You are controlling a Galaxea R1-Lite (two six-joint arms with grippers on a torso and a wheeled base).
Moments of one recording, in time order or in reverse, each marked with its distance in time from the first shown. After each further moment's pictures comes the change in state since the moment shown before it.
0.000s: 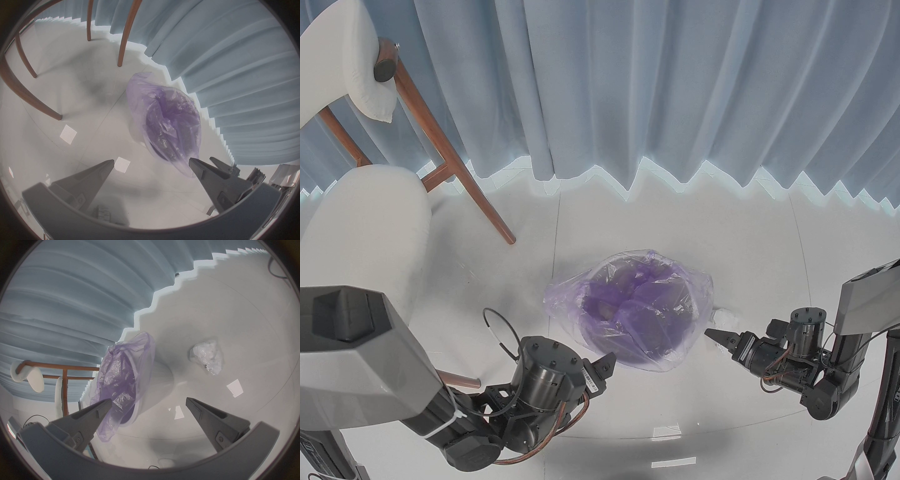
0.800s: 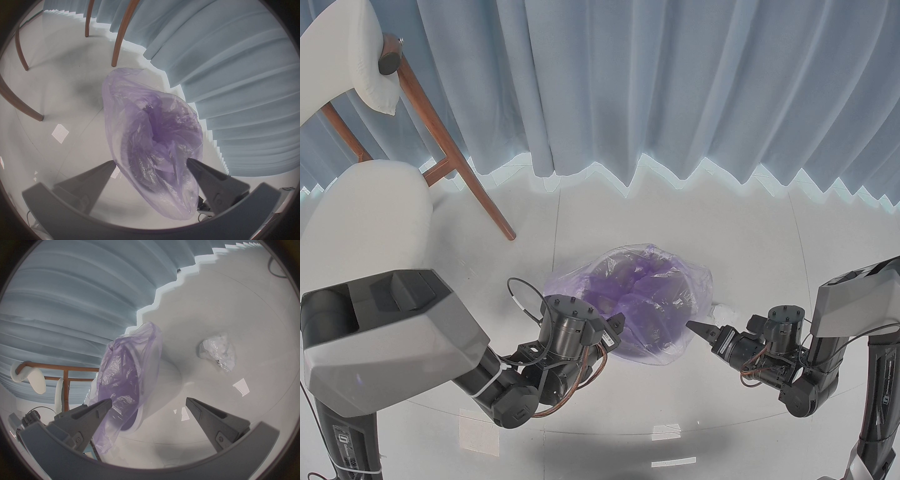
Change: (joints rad) left arm 0.106 0.183 -0.306 0.015 -0.060 0.012; right arm 0.059 0.100 -0.144 -0.010 -0.032 0.055
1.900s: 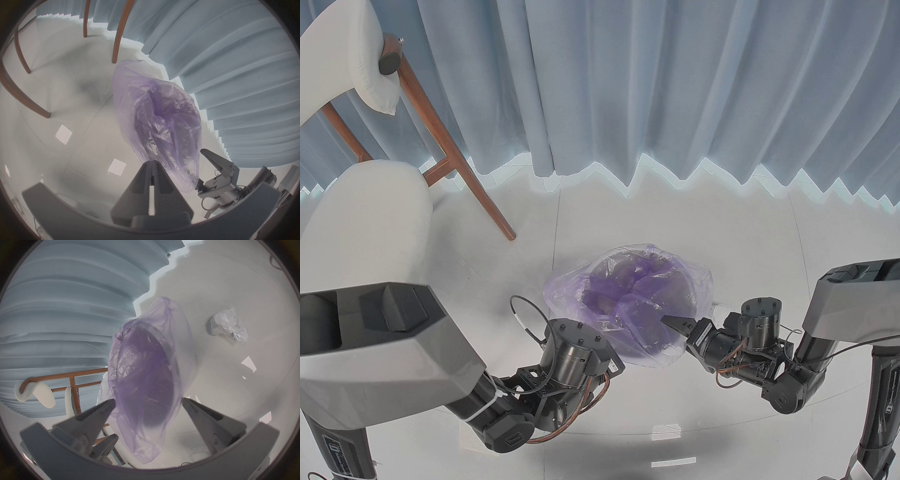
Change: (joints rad) left arm -0.076 -0.050 0.117 -0.006 0.035 0.003; right arm 0.125 -0.053 -0.129 0.192 -0.034 0.223
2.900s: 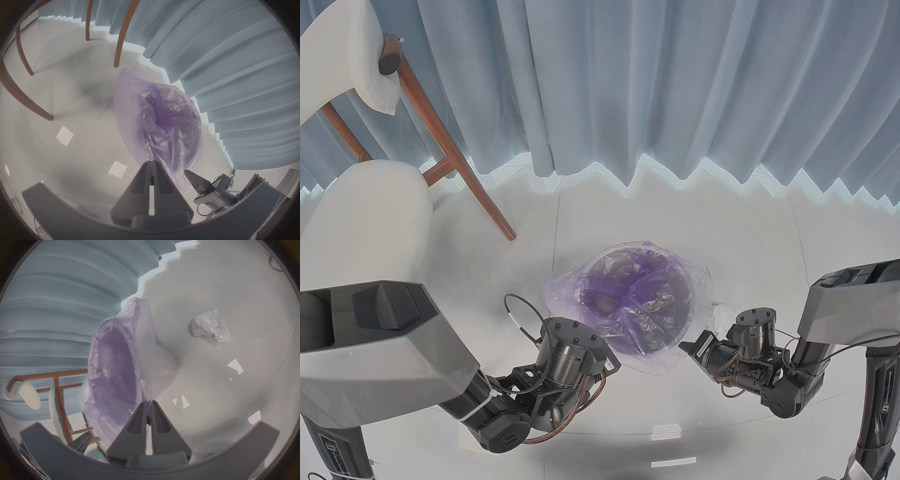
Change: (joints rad) left arm 0.005 -0.017 0.016 -0.005 0.028 0.001; right arm -0.004 0.031 0.019 0.055 -0.092 -0.023
